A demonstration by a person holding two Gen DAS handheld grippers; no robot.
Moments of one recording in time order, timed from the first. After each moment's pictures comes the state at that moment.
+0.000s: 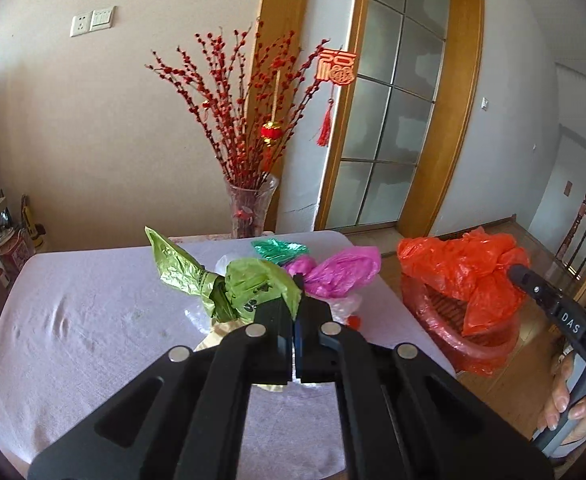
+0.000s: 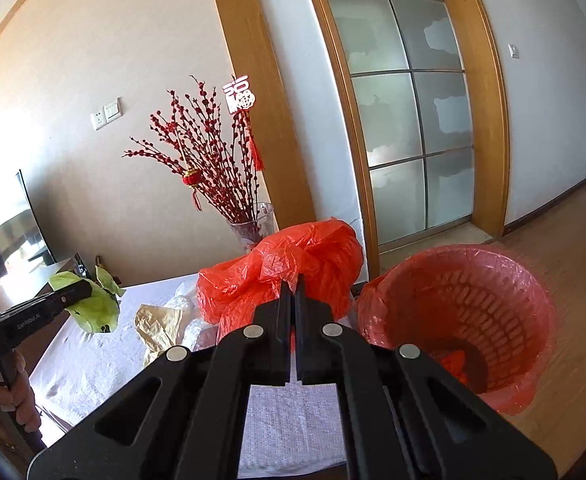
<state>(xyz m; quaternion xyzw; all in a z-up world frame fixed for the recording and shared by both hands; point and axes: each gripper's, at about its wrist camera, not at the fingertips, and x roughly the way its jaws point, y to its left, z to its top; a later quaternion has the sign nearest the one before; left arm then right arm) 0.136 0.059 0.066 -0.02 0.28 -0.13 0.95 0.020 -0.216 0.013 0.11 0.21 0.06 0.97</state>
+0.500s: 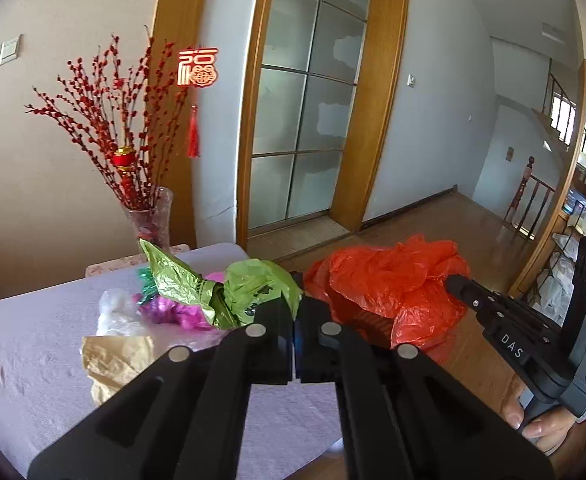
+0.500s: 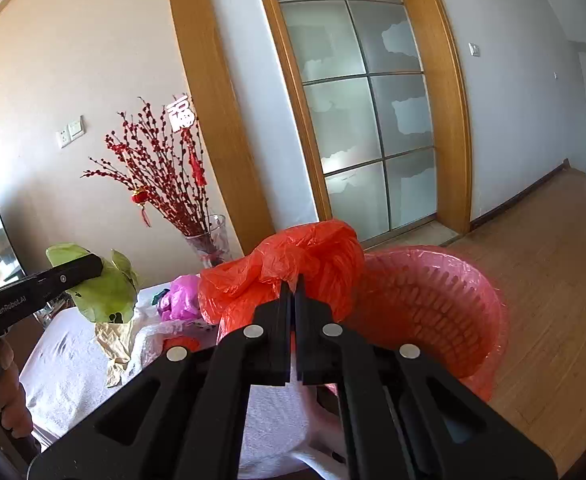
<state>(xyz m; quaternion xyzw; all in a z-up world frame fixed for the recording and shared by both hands) 0.151 -0.065 0.079 0.01 0.28 -0.25 0.93 0.011 -0.275 0.008 0.13 0.20 -0.01 0.97</state>
